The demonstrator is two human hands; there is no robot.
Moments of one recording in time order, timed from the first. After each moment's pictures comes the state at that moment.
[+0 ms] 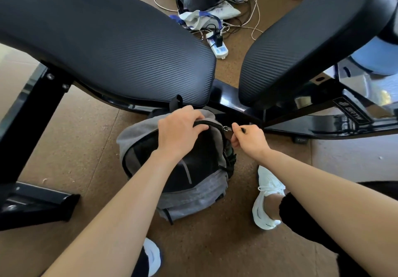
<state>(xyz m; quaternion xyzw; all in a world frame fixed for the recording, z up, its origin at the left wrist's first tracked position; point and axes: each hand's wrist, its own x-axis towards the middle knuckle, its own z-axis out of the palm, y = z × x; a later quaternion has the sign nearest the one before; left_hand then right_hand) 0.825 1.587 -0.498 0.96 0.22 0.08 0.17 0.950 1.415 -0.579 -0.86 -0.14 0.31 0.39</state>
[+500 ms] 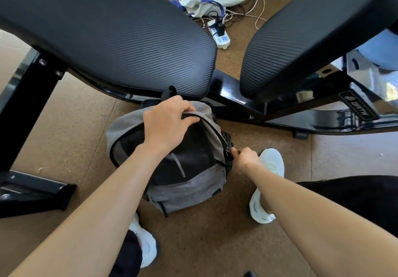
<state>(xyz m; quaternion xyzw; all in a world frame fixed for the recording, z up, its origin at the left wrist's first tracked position) 0.812 1.598 -0.494 0.95 0.24 0.12 0.17 0.918 1.396 -0.666 -0.90 -0.07 0.42 0.11</state>
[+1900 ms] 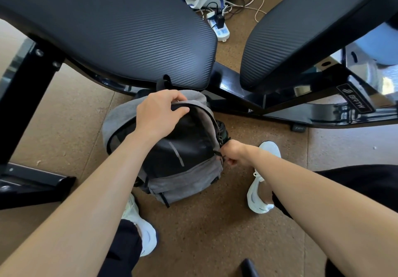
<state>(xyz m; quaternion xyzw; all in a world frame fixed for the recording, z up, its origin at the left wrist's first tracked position) 0.804 1.611 -0.481 0.92 0.31 0.04 0.22 0.914 1.421 -0.633 -0.75 -0.02 0.62 0.24</state>
